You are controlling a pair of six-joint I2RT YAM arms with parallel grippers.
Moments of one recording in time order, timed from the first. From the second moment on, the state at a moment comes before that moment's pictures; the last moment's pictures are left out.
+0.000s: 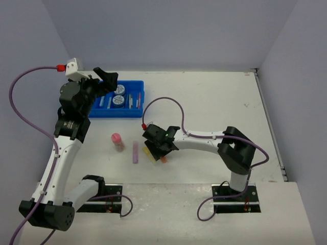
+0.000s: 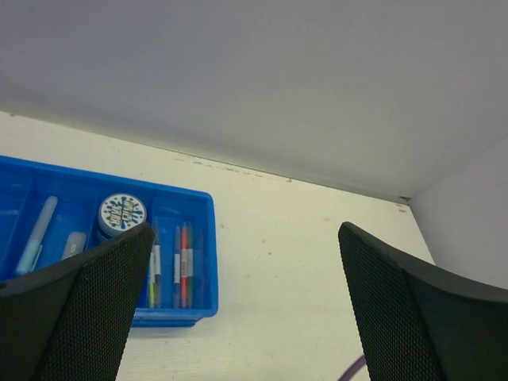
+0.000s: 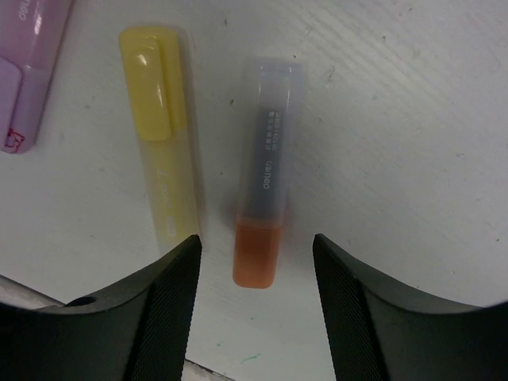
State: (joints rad) left arm -0.13 1.06 1.14 -0.15 -0.02 -0.48; right arm 1.08 1.83 1.26 -0.62 0.17 0.46
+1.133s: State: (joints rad) left arm -0.49 1.13 0.71 0.36 0.43 -0.80; right arm 1.01 1.24 1.09 -0.31 0.32 0.52
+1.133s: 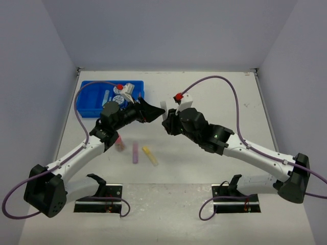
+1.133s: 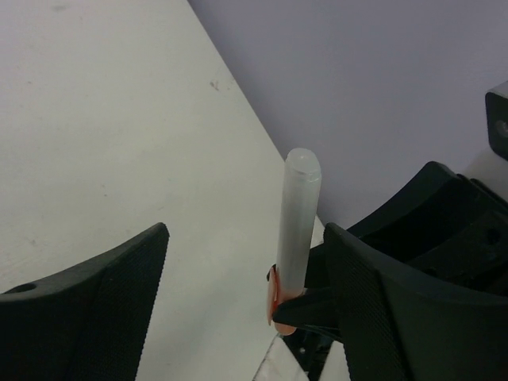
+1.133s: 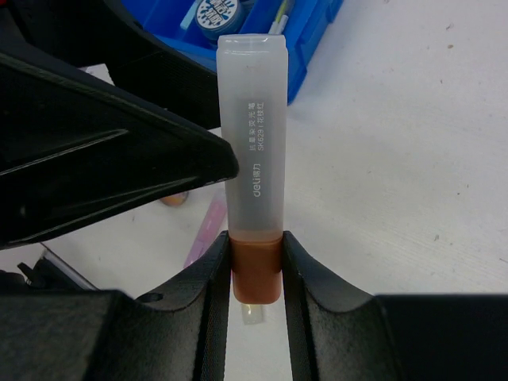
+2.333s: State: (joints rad) left arm 0.00 1.82 1.44 0.06 -0.10 -0.03; right arm 0.81 1.19 0.92 -0.33 0.35 0.62
